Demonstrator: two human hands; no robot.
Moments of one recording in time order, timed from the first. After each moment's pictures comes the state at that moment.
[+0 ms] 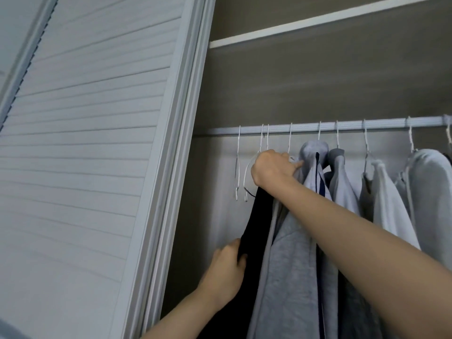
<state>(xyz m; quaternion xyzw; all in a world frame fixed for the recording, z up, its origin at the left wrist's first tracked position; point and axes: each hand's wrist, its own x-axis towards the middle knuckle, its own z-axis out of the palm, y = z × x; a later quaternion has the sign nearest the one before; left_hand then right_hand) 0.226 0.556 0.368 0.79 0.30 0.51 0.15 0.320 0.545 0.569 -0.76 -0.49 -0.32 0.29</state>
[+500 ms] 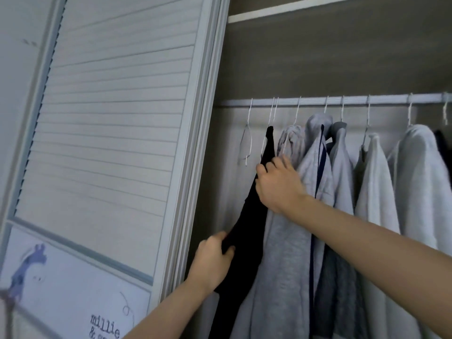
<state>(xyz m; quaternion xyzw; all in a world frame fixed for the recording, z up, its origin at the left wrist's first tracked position) 0.173 0.497 0.290 0.74 0.38 0.53 0.19 0.325 0.477 0.451 -0.58 -0.62 -0.51 0.11</state>
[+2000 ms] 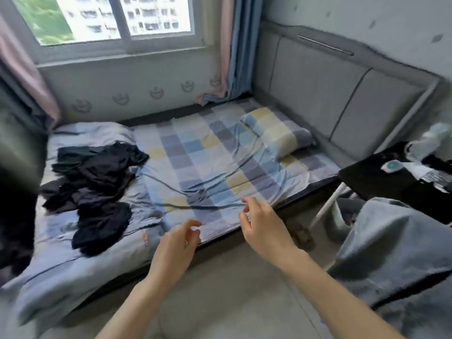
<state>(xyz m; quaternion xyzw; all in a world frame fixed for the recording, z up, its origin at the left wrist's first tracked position) 0.350 -0.468 -0.067 -0.23 0.88 0.40 -0.08 0.229 -0.288 -0.026 0.32 -0.90 0.28 -0.02</state>
